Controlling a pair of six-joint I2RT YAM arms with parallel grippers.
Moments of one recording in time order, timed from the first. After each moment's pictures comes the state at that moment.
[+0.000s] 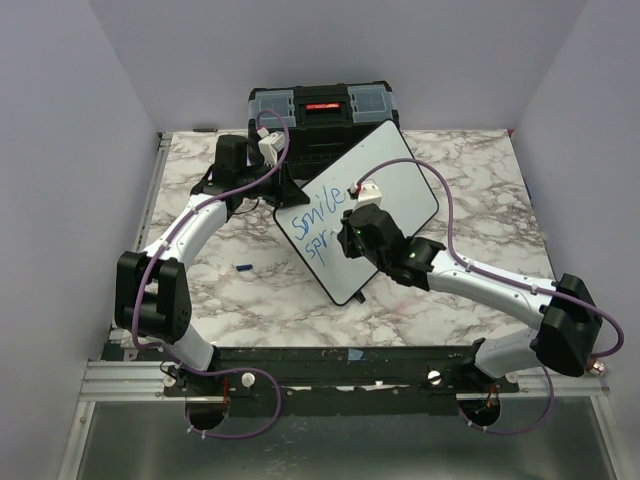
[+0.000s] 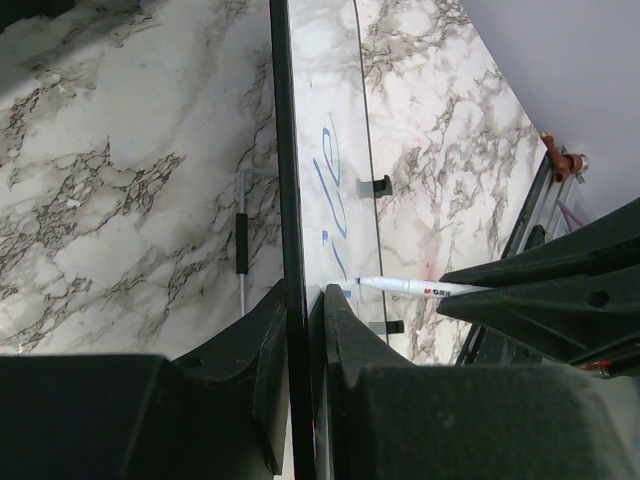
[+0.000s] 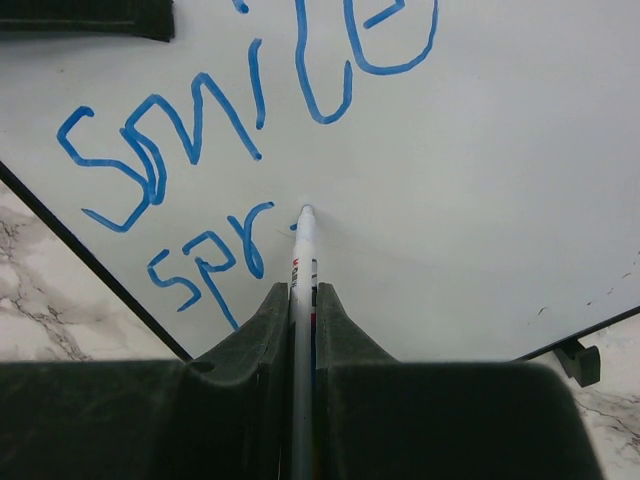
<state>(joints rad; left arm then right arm) -0.23 1.59 1.23 -0.20 0.86 -0.20 0.93 1.40 1.02 -0.18 0.41 0.44</state>
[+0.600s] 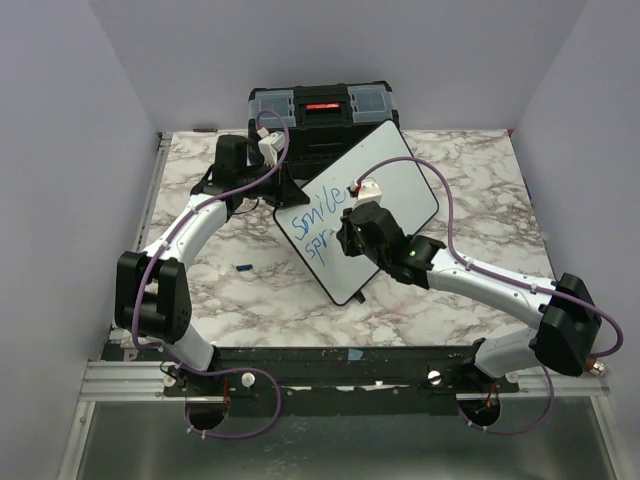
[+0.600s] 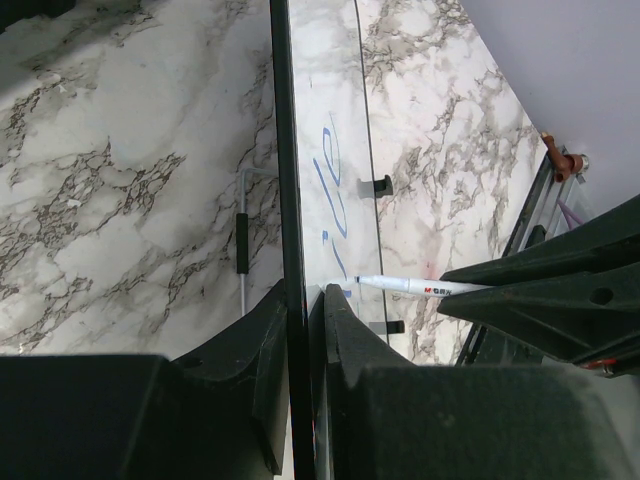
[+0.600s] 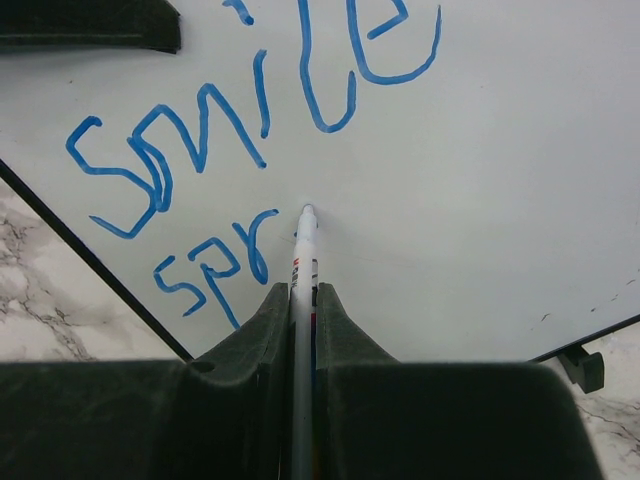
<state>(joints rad) -0.23 1.59 1.23 -0.20 0.86 -0.20 0.93 1.41 1.04 -0.18 0.38 0.44</state>
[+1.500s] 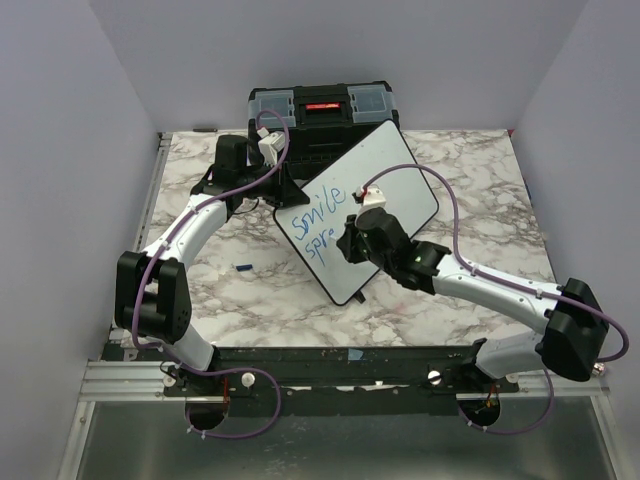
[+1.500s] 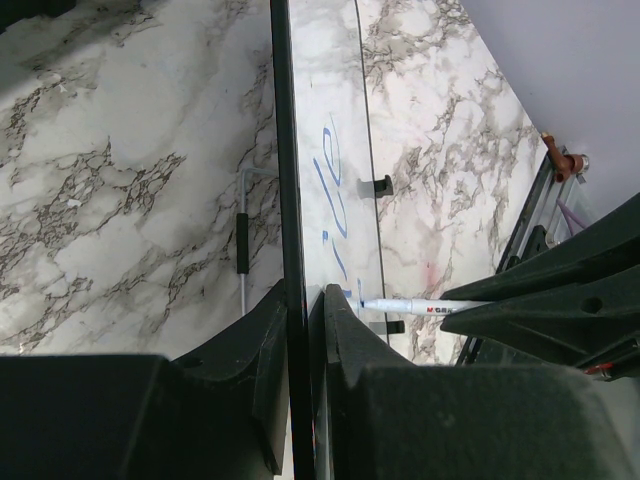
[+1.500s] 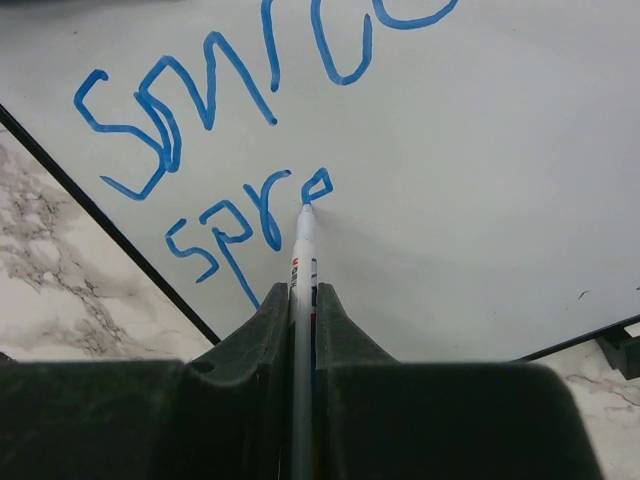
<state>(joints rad) -0.23 1.59 1.23 -0.20 0.86 -0.20 0.92 1.36 0.97 -0.15 0.31 0.48</state>
